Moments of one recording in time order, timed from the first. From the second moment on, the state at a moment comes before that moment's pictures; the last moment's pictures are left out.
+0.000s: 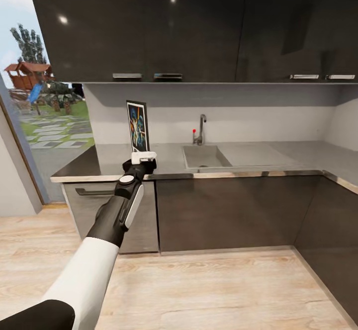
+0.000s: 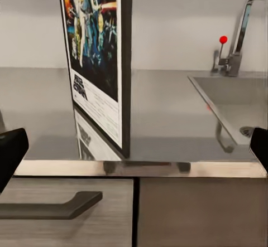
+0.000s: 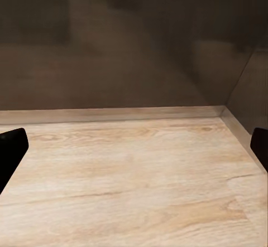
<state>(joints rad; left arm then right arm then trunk) -0.86 -0.17 -0.12 -1.11 0.00 0.42 0.26 0.08 -0.09 0.00 -0.60 0.01 -0.82 -0.19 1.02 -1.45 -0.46</state>
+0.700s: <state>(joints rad) -0.86 -0.17 -0.13 -1.14 0.00 0.42 0.54 0.08 -0.09 0.00 -0.60 0.01 -0.81 -0.19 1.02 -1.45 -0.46</state>
